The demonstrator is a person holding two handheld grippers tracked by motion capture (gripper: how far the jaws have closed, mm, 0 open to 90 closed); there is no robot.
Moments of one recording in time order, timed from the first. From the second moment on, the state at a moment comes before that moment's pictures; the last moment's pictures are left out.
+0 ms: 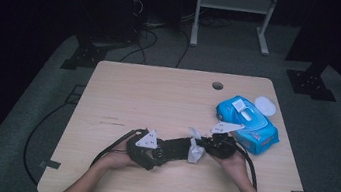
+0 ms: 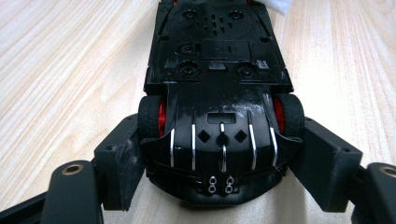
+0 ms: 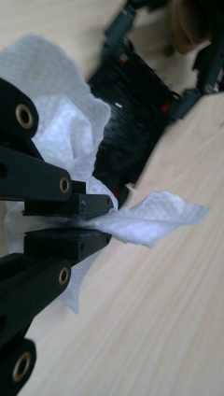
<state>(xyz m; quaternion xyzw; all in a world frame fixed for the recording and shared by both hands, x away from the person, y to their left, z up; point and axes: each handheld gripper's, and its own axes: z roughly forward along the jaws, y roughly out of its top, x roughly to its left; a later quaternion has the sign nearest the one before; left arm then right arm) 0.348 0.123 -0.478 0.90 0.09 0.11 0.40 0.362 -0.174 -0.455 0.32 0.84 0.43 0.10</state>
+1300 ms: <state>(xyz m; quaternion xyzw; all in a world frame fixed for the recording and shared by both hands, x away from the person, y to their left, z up) 0.350 0.124 -0.476 0.90 0.10 0.11 0.41 0.364 -0.098 -0.452 0.27 0.84 0.46 0.07</state>
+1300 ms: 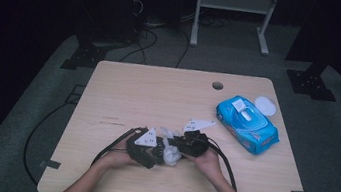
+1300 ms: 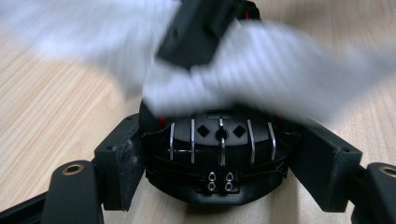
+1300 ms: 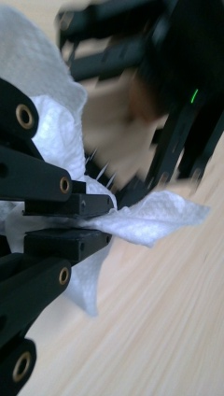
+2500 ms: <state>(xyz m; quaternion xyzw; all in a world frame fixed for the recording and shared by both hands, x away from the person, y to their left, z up) 0.353 0.124 -0.478 0.90 0.09 0.11 0.41 0.344 -0.159 -0.458 0.30 0.84 0.44 0.05</state>
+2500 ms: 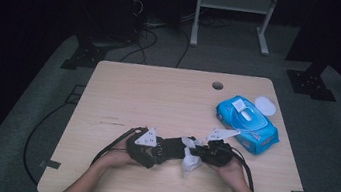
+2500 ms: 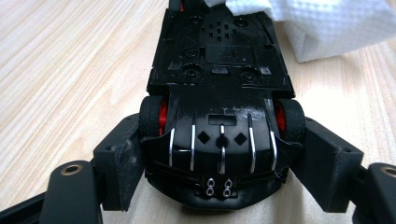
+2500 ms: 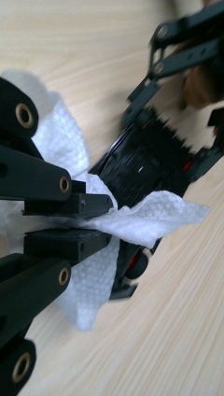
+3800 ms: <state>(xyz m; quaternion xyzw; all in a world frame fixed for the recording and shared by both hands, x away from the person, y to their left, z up) 0.384 0.146 -0.480 0.86 0.24 -0.10 0.45 0.338 -0.152 -0.465 0.25 0.86 0.44 0.06</state>
